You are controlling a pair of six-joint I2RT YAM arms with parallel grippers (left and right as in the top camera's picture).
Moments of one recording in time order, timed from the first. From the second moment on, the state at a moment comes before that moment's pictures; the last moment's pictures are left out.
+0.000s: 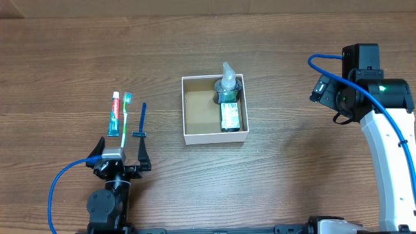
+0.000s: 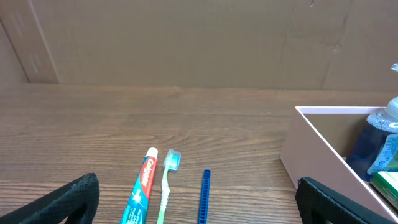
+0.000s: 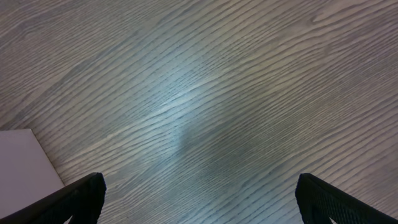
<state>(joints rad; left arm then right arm) -0.04 0.01 0.01 -0.07 -0.06 -0.04 -0.02 1.43 1.42 -1.16 0.22 0.46</state>
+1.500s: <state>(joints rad) -0.04 1.04 1.44 -1.15 0.12 -0.07 -0.02 1.43 1.41 -1.16 0.22 0.46</state>
